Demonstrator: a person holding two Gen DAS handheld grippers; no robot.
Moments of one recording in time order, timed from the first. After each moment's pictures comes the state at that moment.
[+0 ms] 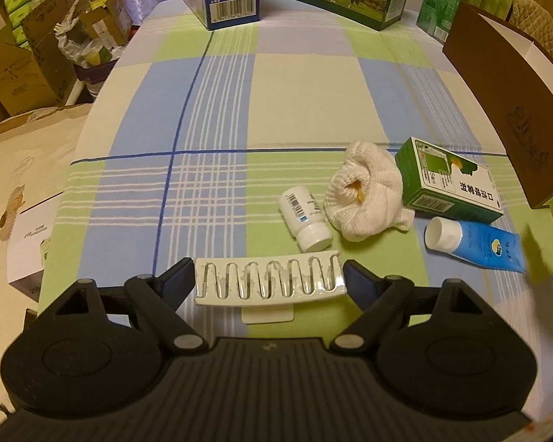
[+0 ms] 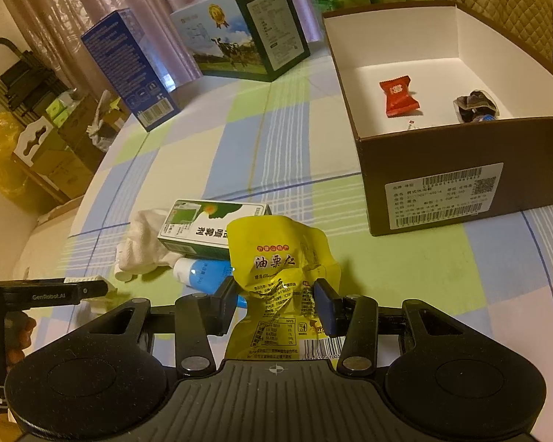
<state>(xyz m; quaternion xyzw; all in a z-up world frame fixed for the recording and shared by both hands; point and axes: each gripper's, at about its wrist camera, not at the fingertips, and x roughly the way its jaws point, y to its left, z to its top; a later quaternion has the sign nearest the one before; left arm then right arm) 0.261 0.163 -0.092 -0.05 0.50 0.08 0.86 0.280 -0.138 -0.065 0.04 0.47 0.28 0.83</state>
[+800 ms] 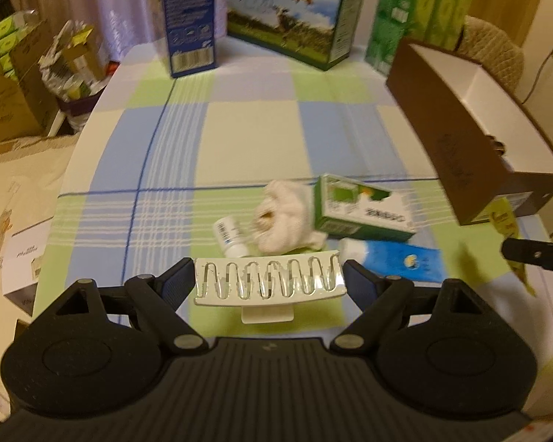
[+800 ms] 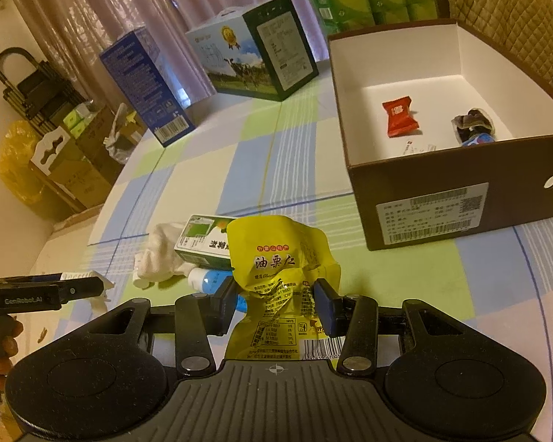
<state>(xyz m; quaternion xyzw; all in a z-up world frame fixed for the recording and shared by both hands) 0.238 0.109 -0.030 -0.05 0.46 0.04 0.89 0.276 -0.161 -0.042 0.06 0.45 0.30 0.84</state>
